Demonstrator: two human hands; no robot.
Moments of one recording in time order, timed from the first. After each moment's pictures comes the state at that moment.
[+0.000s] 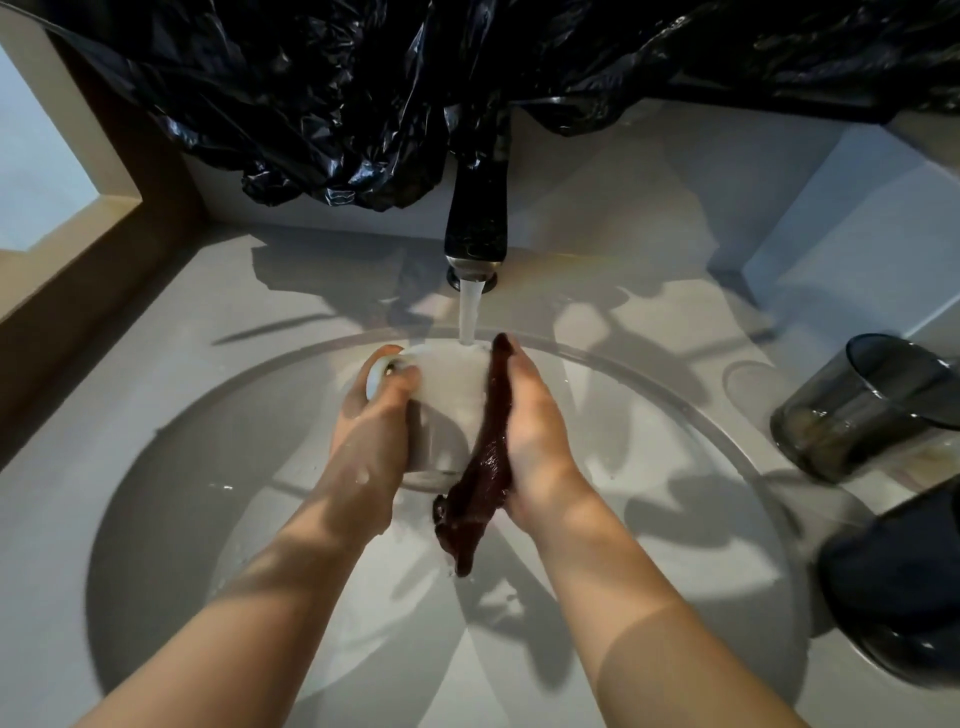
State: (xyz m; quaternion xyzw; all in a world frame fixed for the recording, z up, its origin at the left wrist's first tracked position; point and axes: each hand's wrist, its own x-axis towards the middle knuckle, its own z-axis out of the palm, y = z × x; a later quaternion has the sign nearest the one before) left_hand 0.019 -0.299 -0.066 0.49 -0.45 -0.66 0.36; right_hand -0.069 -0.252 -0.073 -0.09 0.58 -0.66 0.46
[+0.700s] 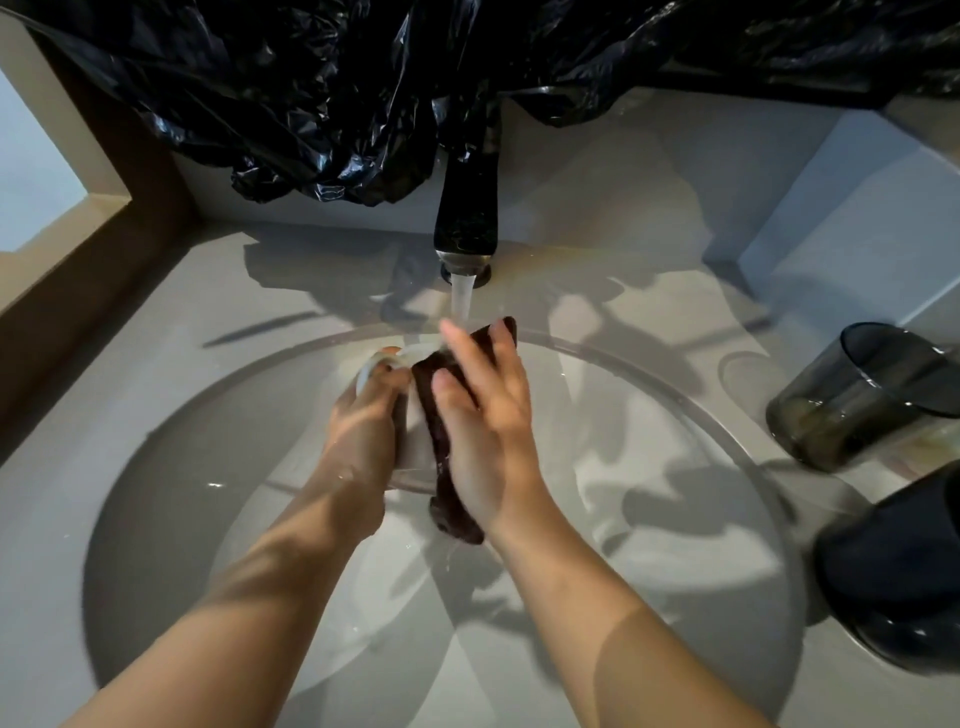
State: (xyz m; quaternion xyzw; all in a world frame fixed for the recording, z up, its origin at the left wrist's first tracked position) left_hand 0.023 -0.301 -0.067 0.45 -0.46 -0.68 0.34; right_hand -0.045 -0.240 -0.075 -0.34 0.67 -0.60 0.28
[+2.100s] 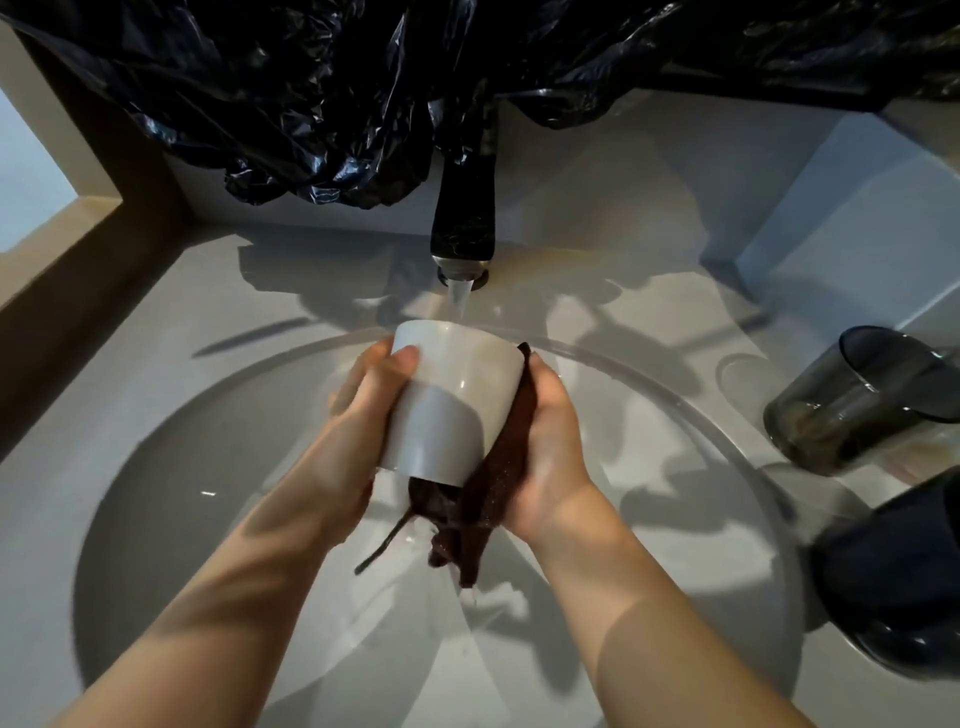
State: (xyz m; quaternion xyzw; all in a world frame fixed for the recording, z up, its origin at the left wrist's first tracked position) left_hand 0.034 -0.306 -0.062 0.40 -0.51 -0.72 0.26; right_hand -0.070 -0.236 -0.061 0.02 0.44 -0.70 0.57
